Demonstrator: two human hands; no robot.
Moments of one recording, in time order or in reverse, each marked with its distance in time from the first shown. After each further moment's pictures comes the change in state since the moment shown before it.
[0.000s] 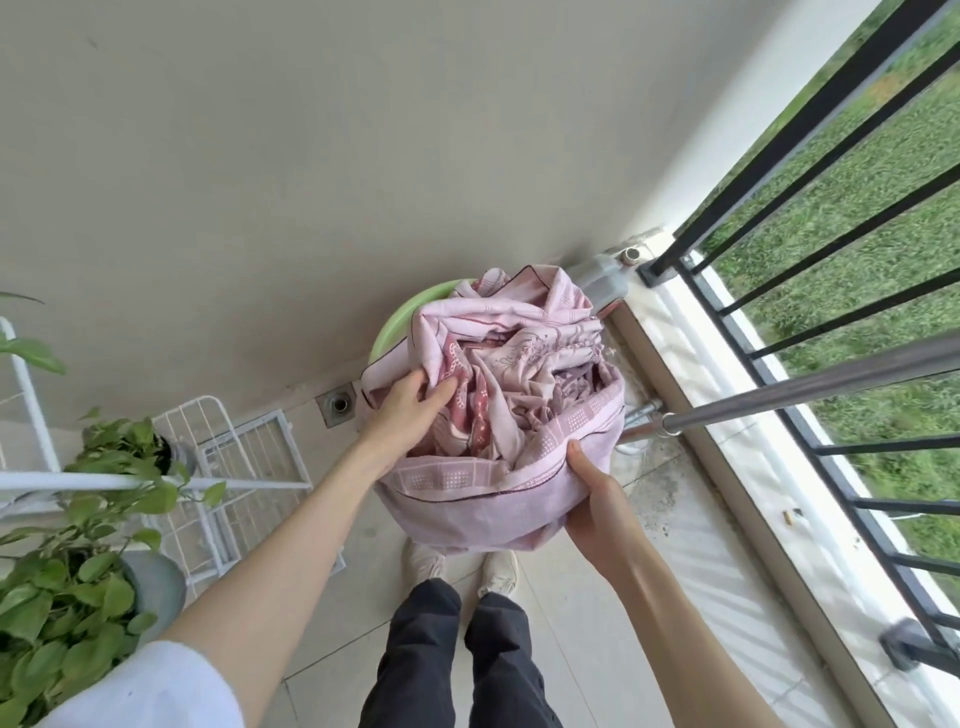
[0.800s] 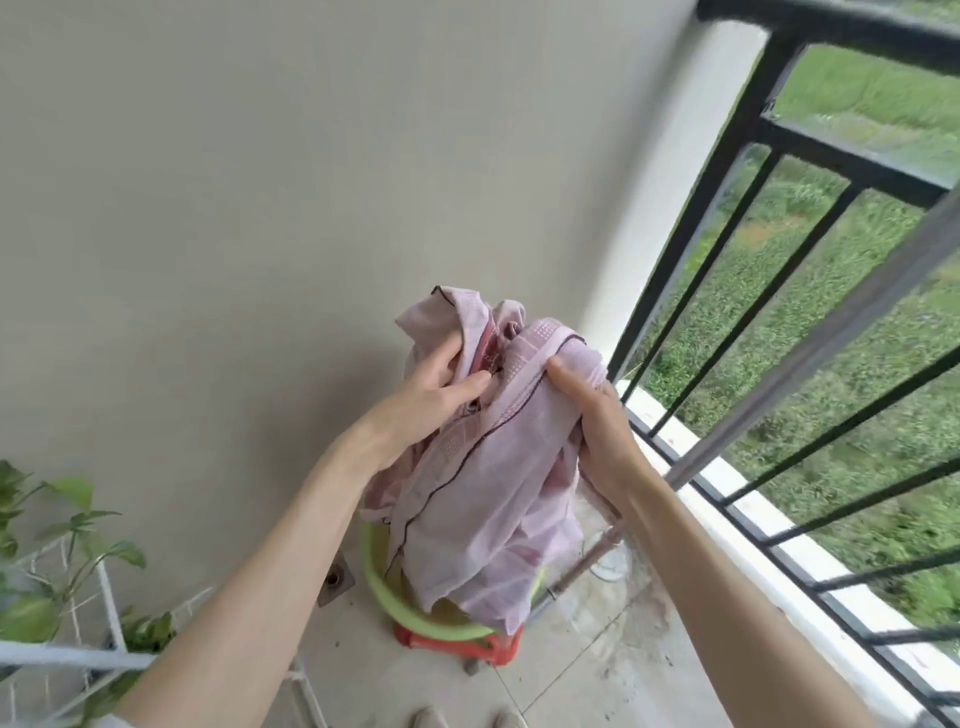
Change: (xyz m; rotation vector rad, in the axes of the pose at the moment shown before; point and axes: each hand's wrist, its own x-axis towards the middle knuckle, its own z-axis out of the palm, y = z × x) left_hand -0.120 0.247 -0.054 0.001 -0.378 0.597; right_hand -0.172 -0.191 0.107 -0.238 -0.233 -0.738
